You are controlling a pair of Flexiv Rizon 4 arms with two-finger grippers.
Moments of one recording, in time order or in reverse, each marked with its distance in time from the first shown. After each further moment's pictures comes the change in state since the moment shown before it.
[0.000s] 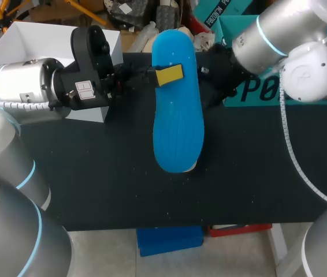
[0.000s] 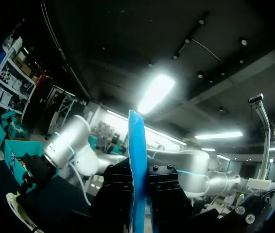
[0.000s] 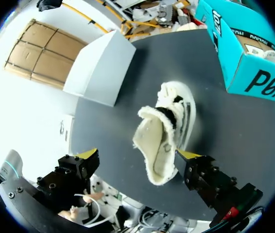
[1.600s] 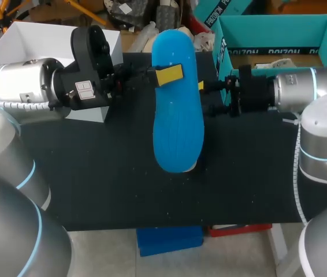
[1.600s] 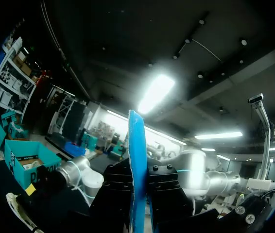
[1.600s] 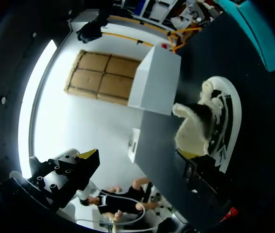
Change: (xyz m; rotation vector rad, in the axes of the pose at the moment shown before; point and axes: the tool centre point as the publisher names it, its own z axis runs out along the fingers) left arm 0.000 0.000 0.000 0.000 0.000 0.000; right arm 0.010 -0.013 -0.022 -0.119 0.680 0.073
